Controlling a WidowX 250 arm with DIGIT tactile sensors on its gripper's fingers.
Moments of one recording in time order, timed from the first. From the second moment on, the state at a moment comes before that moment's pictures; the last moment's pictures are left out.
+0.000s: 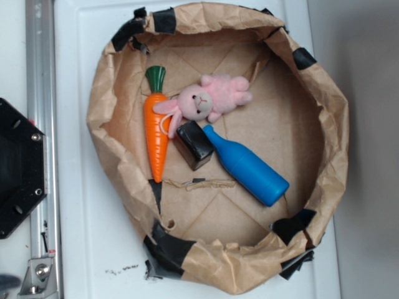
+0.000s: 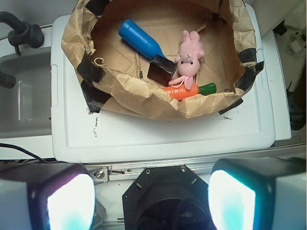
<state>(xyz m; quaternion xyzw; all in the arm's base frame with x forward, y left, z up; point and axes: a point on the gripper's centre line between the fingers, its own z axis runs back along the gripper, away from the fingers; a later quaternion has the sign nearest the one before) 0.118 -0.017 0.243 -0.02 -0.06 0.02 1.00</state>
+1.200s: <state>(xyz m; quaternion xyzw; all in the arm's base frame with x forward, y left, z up) 0.281 0.010 0.120 -0.02 -0.12 -0.11 0.99</state>
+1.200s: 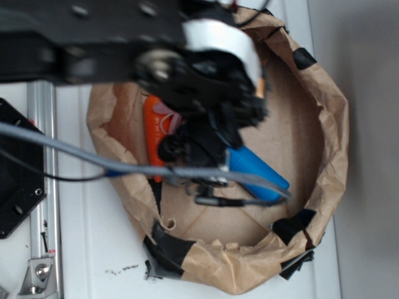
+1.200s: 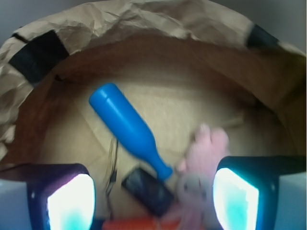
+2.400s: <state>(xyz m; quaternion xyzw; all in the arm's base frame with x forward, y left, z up) 0.264 -0.014 0.144 0.02 -0.03 -0.21 0.98</state>
